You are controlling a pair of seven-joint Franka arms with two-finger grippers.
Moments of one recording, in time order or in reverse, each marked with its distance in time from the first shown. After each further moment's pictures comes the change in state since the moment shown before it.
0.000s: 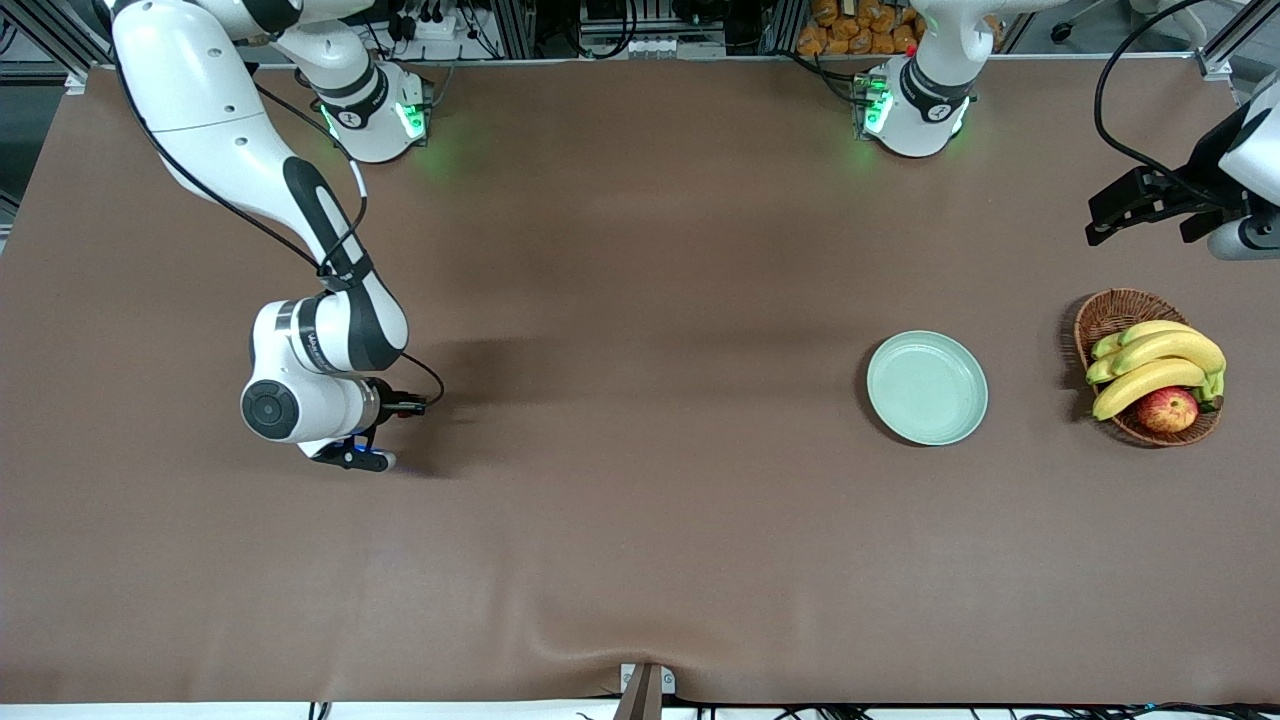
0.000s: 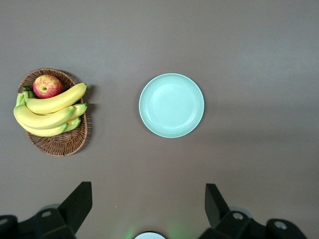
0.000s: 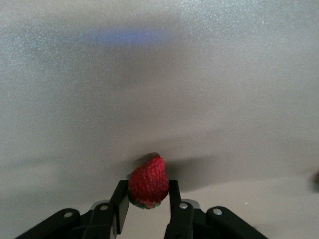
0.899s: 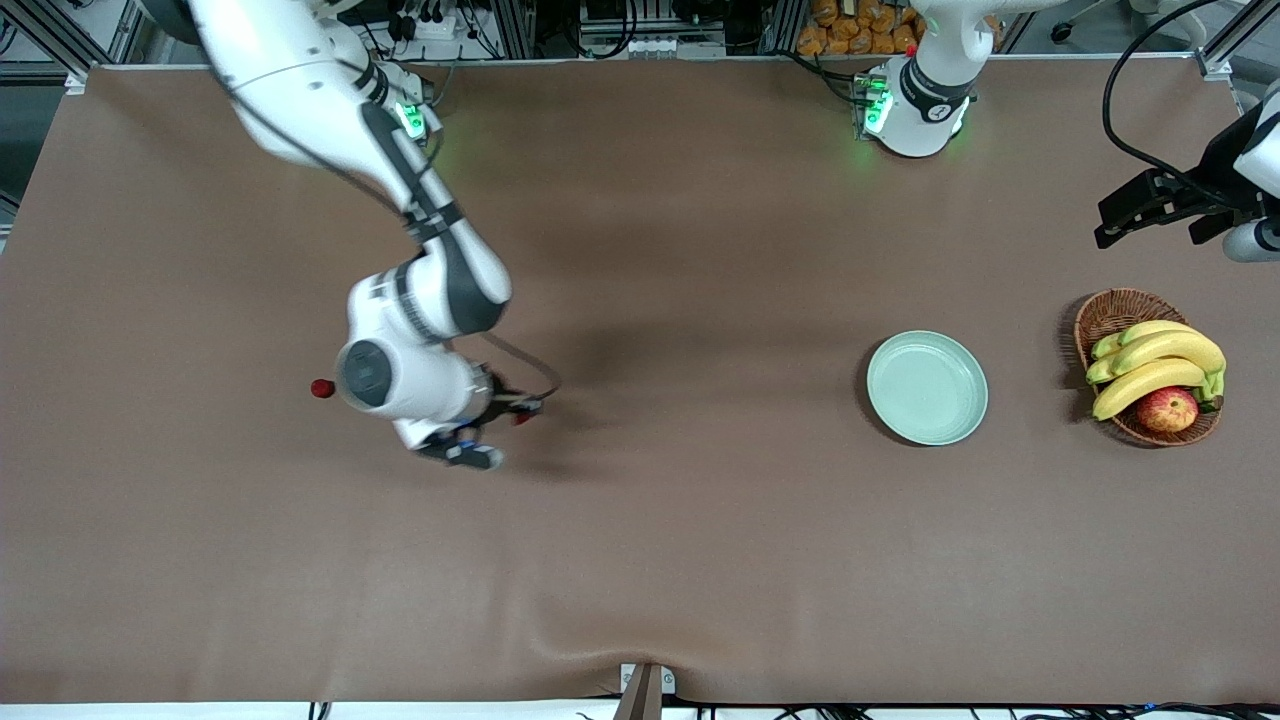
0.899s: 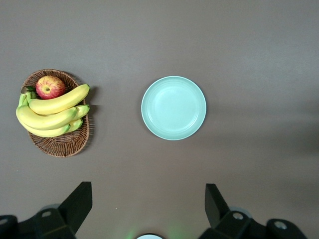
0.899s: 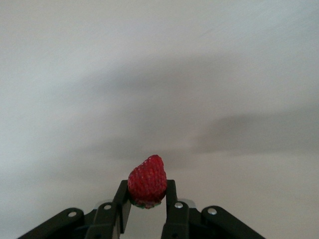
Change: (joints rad) left arm 0.009 0.000 0.002 0.000 0.000 0.008 0.000; right arm 0.303 0.008 0.015 0.172 0.332 0.096 0.186
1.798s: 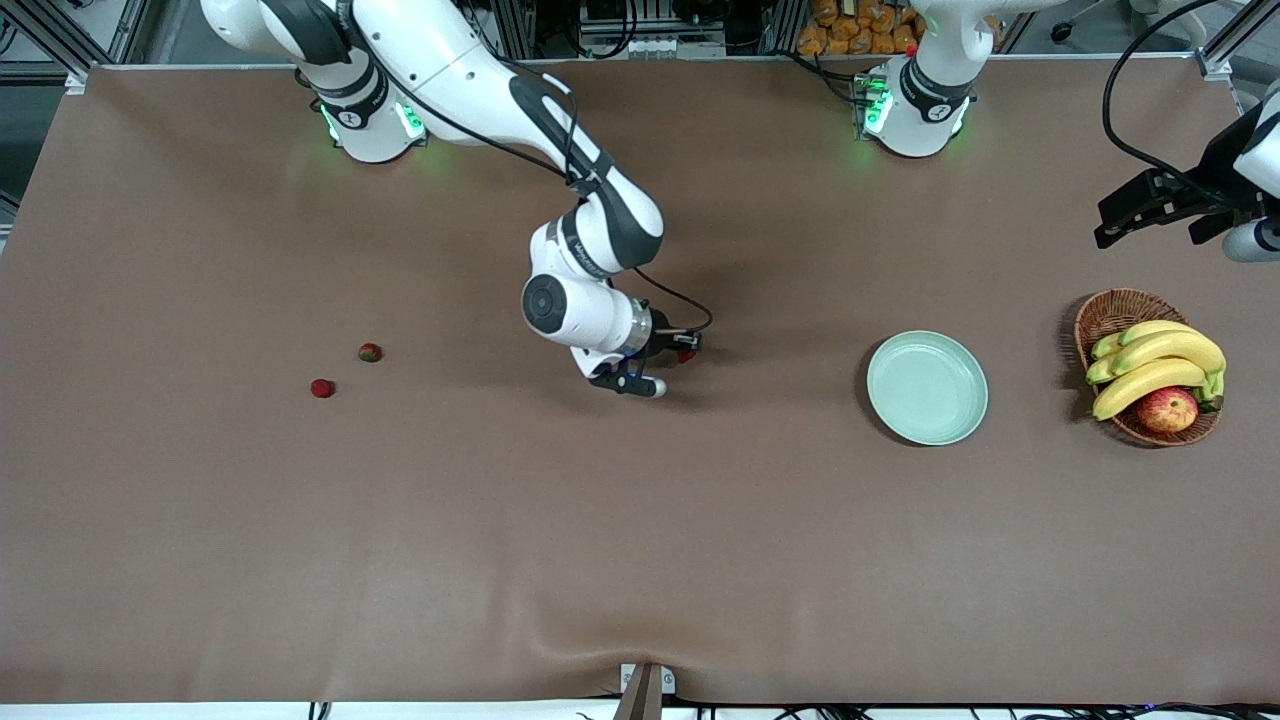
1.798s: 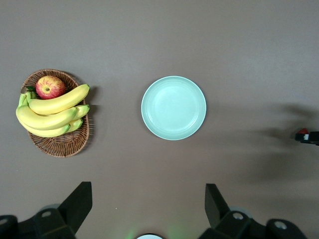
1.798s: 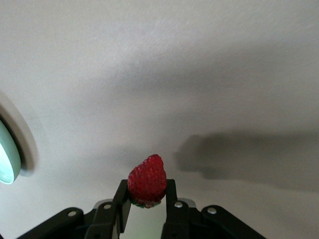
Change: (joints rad) left arm 0.000 0.000 -0.001 0.000 0.000 0.000 0.000; right arm 0.300 0.161 0.012 0.083 0.380 0.255 0.005
